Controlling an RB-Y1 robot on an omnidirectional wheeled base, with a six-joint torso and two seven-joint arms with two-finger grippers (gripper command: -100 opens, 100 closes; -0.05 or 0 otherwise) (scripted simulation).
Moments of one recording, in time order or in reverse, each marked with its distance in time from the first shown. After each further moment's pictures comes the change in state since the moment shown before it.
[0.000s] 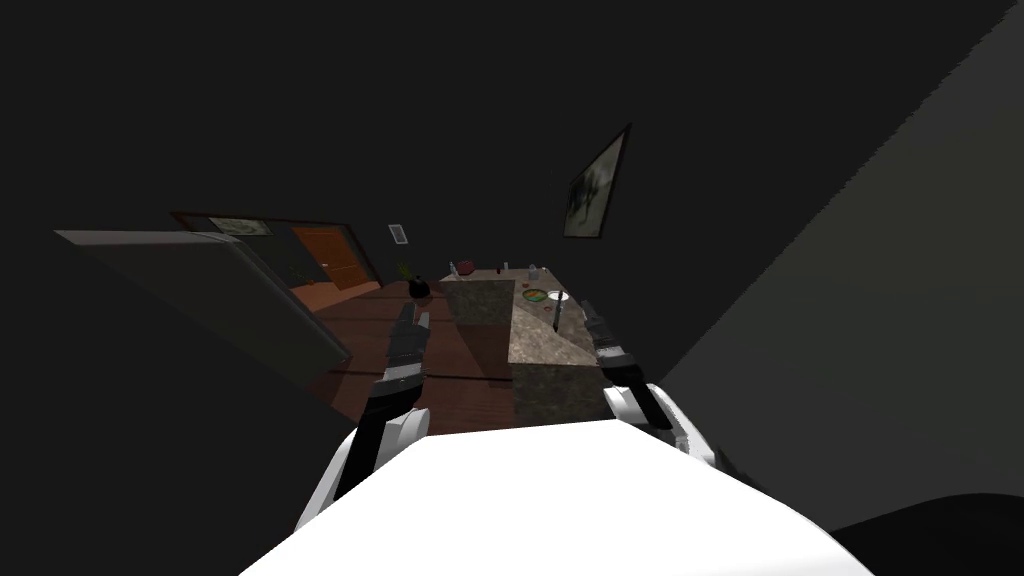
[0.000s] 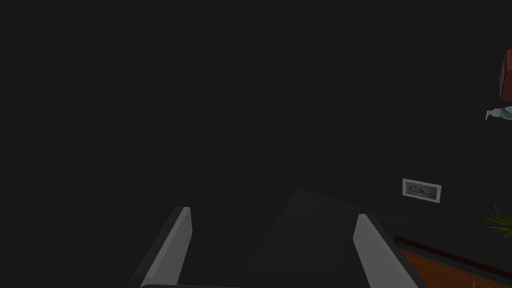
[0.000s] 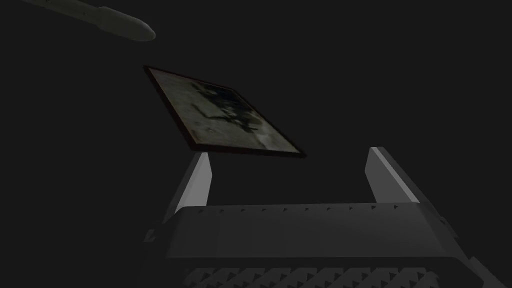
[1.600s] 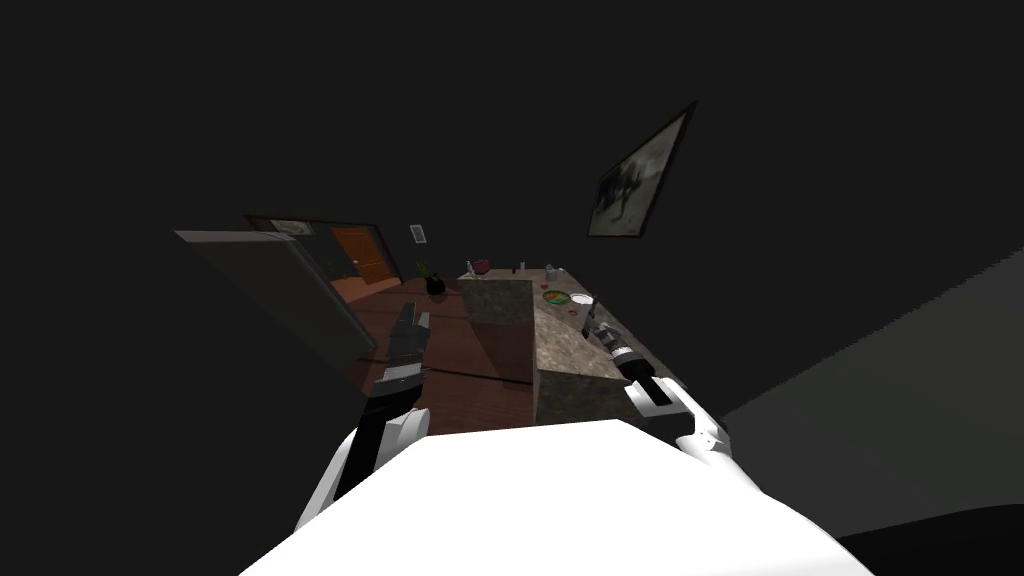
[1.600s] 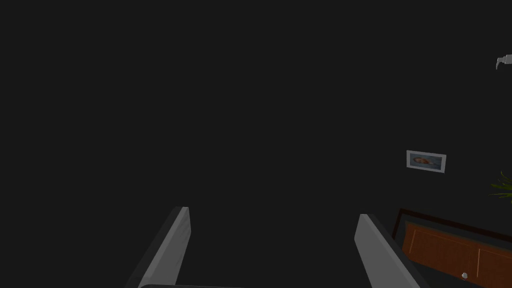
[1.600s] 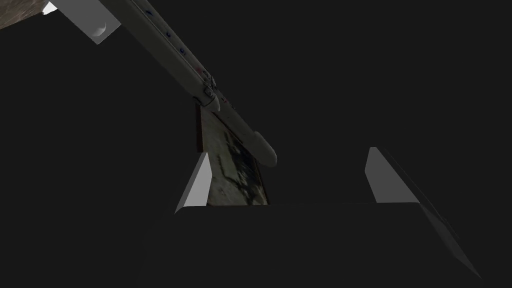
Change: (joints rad) left arm 0.000 0.000 0.000 0.000 0.000 0.000 0.000; right arm -0.107 -0.187 -0.120 0.366 0.158 0.125 0.166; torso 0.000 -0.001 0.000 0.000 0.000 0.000
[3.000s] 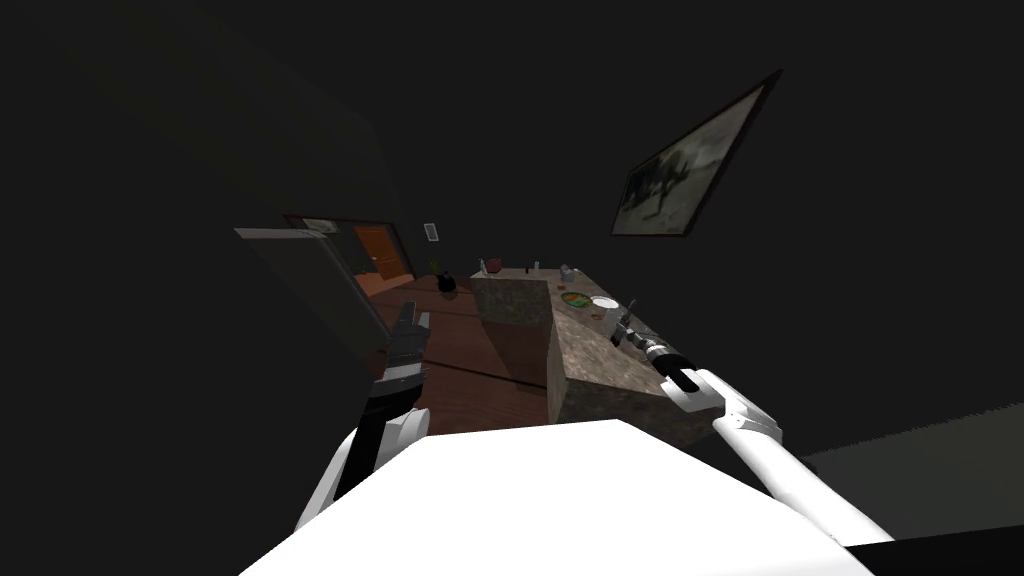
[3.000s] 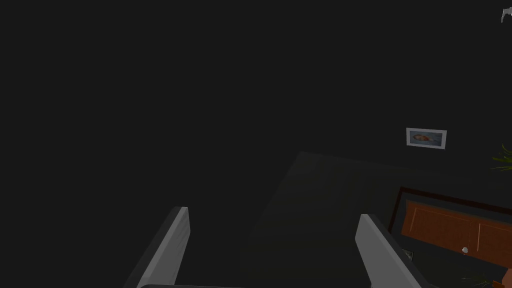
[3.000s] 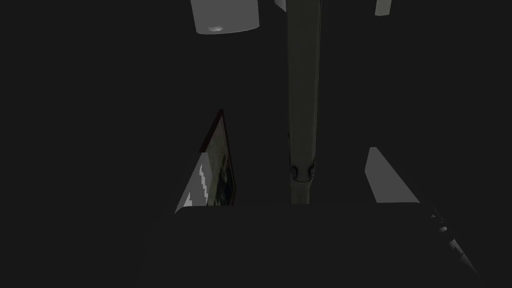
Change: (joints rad) left arm 0.000 0.000 0.000 0.000 0.000 0.000 0.000; right arm -0.102 -0.226 -0.115 0.354 0.143 0.119 0.151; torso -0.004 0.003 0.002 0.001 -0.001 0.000
